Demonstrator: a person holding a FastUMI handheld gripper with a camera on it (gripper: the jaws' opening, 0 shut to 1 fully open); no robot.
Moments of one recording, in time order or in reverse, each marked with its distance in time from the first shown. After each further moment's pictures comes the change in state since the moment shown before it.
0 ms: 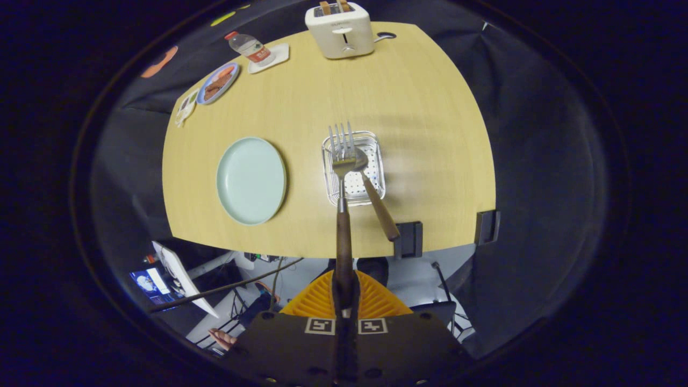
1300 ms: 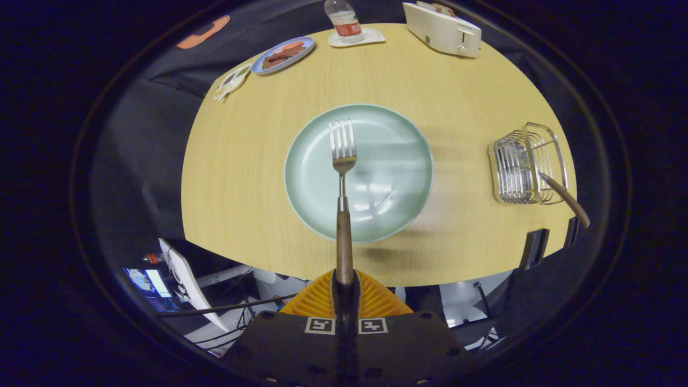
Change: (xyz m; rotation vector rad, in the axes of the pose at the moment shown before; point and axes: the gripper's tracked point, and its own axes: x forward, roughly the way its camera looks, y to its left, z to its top) arm 0.102 0.208 -0.015 -0.107 -0.138 0.095
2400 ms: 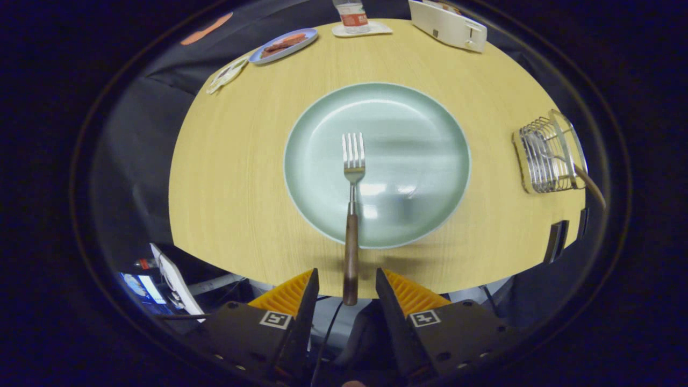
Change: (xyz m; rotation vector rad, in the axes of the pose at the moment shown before) arm 0.078 0.028 -0.007 0.037 -0.019 -0.042
